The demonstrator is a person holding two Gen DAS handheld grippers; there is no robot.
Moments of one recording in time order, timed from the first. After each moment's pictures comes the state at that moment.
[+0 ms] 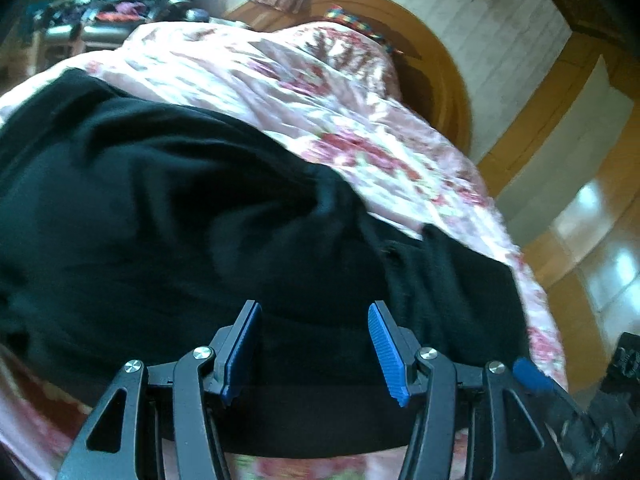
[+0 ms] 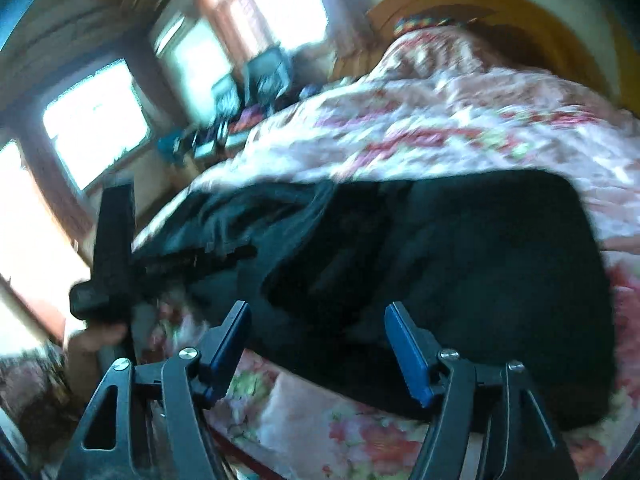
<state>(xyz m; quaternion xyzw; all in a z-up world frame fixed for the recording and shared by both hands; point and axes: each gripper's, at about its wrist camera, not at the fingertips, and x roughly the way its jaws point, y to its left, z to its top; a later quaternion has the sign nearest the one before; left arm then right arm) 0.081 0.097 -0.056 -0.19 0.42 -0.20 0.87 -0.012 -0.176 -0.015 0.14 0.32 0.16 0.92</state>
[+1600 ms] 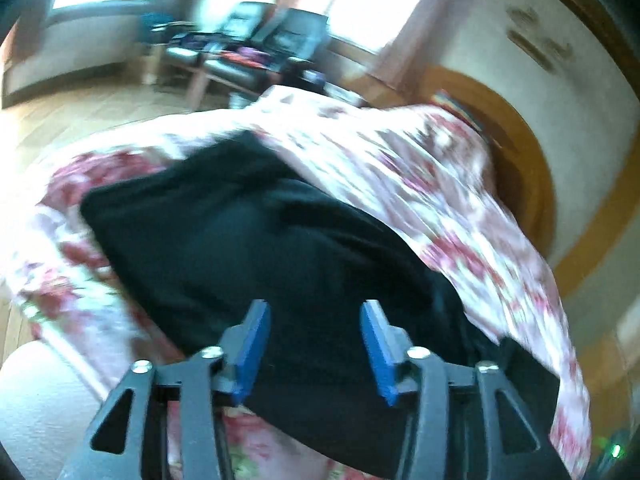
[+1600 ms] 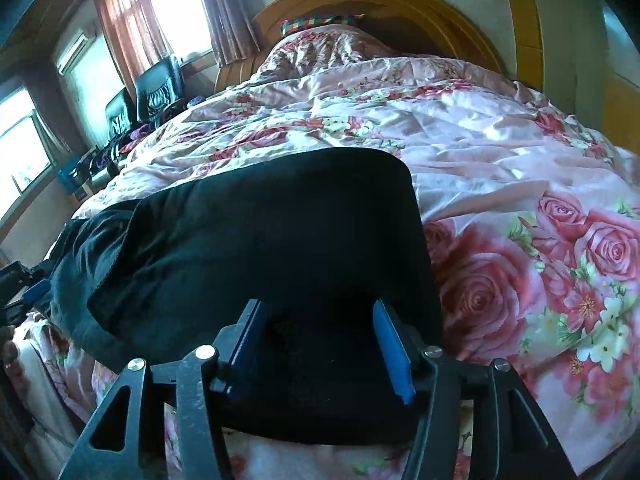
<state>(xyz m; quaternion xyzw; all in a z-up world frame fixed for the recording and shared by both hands) 0.042 0.180 -0.026 -0.26 0.32 0.06 0.91 0.003 -0.246 -0.052 0.12 0.37 -0.01 0.92</state>
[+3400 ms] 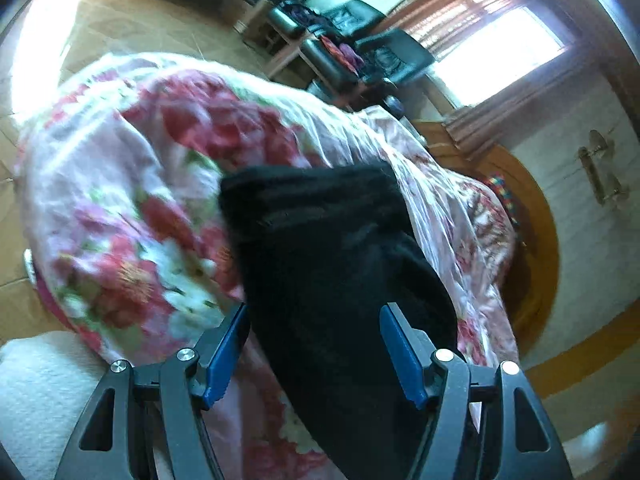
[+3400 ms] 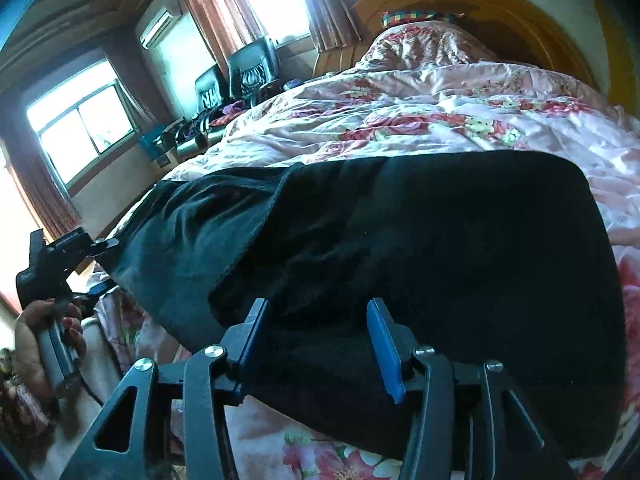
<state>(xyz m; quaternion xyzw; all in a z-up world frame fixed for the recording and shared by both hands) 0.037 0.274 -0.078 -0.44 0.31 0.10 0.84 0.025 -0.159 -0.059 0.11 0.36 0.17 0.91</state>
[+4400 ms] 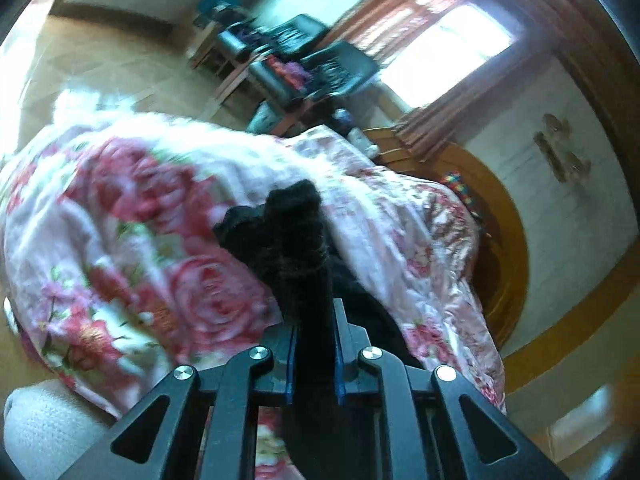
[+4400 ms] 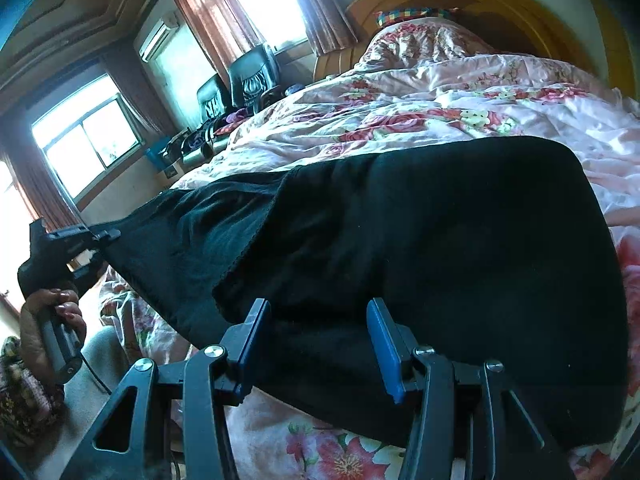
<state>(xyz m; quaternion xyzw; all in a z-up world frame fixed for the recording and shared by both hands) 0.045 0.256 -0.015 -0.39 0.25 0.03 0.89 0.019 -0.169 -0.059 0.14 0.35 0.17 0.91</state>
